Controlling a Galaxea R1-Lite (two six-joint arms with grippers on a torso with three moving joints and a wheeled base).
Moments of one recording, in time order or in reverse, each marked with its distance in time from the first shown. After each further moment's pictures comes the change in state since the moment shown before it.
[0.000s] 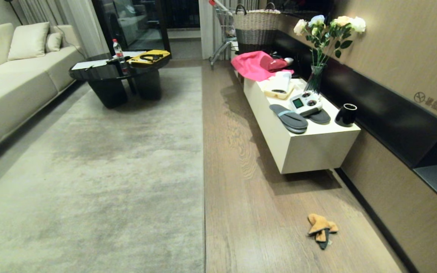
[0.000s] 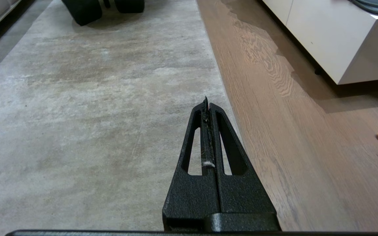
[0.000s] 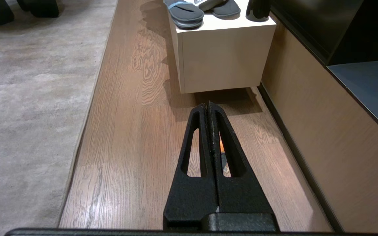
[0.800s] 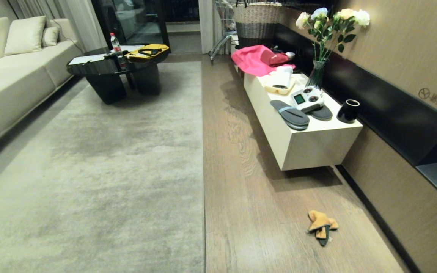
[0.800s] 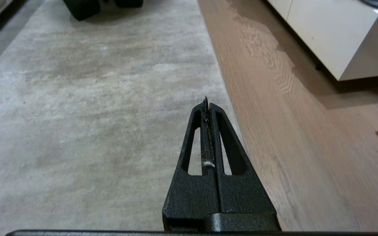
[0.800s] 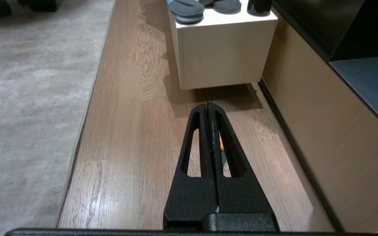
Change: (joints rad) left arm 0.000 0.000 0.000 0.000 0.000 0.000; right arm 0.000 0.000 0.000 0.000 0.000 0.000
